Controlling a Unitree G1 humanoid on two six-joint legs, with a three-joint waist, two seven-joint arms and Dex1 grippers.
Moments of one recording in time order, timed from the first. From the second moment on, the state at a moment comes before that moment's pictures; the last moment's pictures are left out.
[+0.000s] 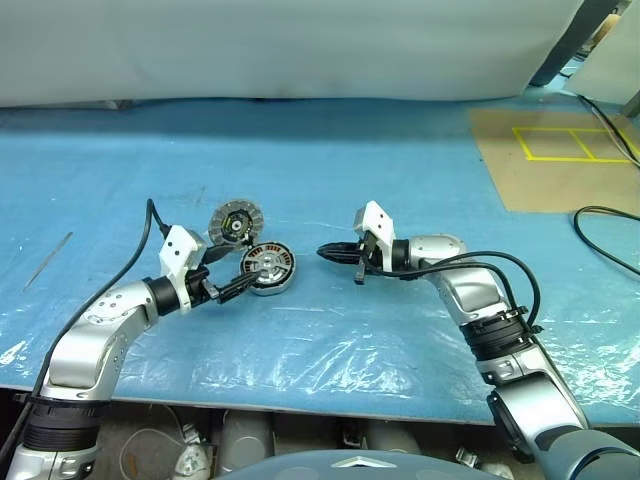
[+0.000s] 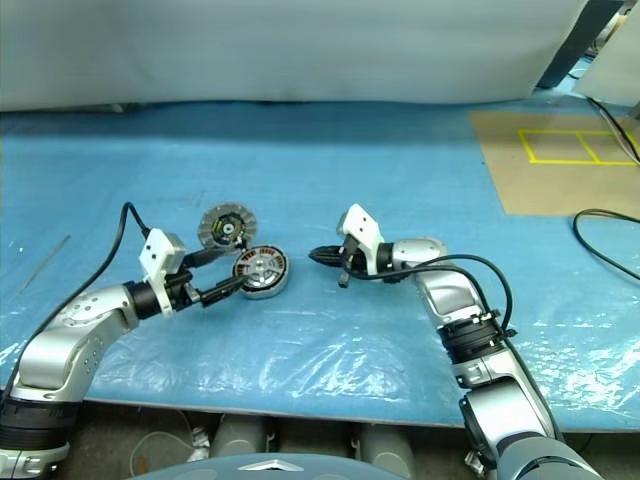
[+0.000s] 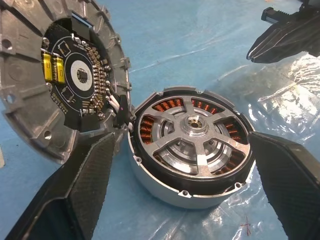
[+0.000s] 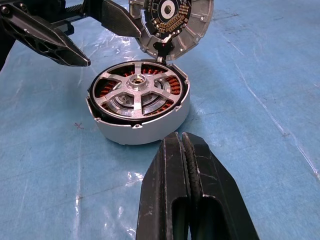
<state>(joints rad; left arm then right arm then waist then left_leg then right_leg) -0.07 0.57 0.11 -0.24 -0.48 0.49 -0.80 -0.53 -0.38 0.24 0.12 0.19 0.39 1.03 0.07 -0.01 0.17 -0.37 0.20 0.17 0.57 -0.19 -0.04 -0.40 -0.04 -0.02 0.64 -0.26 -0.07</state>
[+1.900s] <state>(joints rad) -0.07 0.43 0.01 -0.20 -0.34 0.38 -0.62 -0.54 -0.33 0.26 0.17 0.16 0.33 1.00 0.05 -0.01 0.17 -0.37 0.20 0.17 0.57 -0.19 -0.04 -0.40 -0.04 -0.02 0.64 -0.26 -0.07</state>
